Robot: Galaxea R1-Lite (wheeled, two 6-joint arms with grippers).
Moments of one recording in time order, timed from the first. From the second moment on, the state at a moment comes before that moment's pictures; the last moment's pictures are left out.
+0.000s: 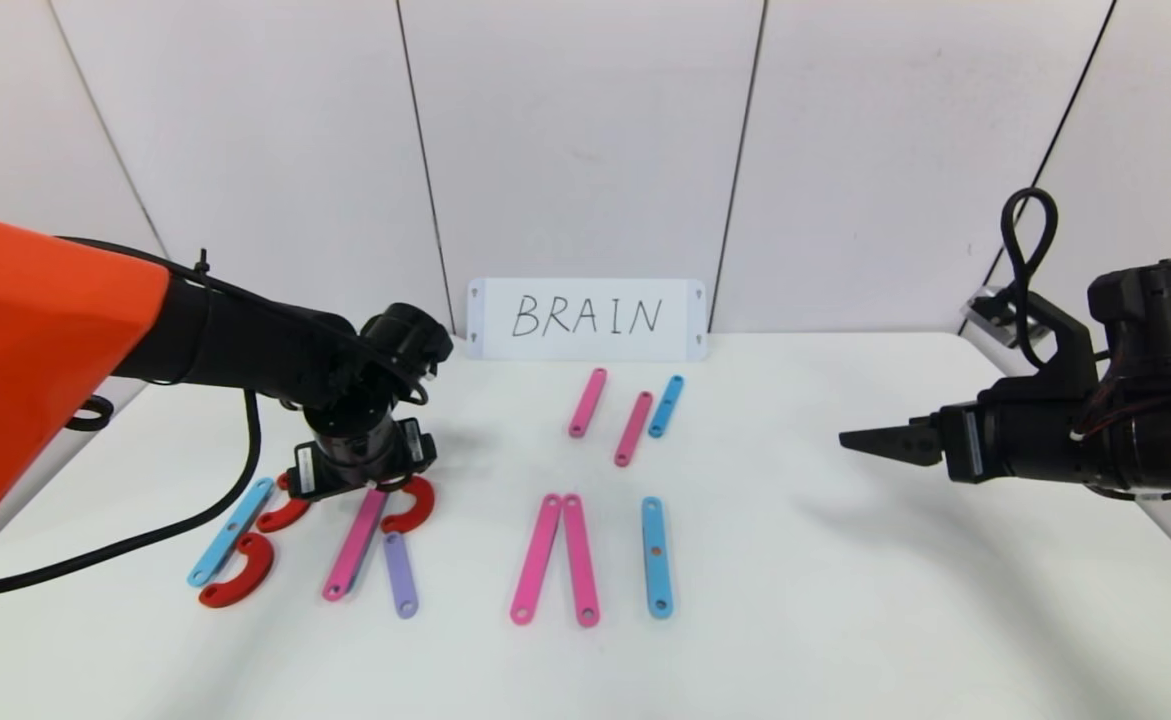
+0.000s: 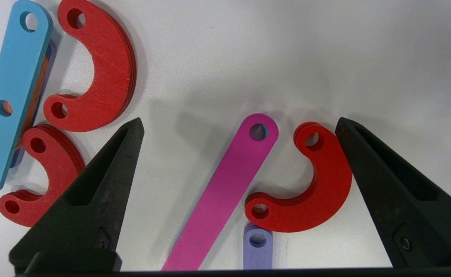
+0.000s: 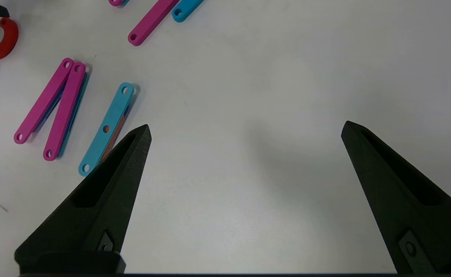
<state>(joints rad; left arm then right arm) -0.36 2.08 -1.42 0.49 0.40 -0.73 0.08 1.61 -0.84 -0.13 0.42 -0.02</state>
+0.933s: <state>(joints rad) -0.29 1.93 -1.49 0.48 0.11 -0.29 0.11 1.59 -0.83 -0.13 0.42 -0.02</state>
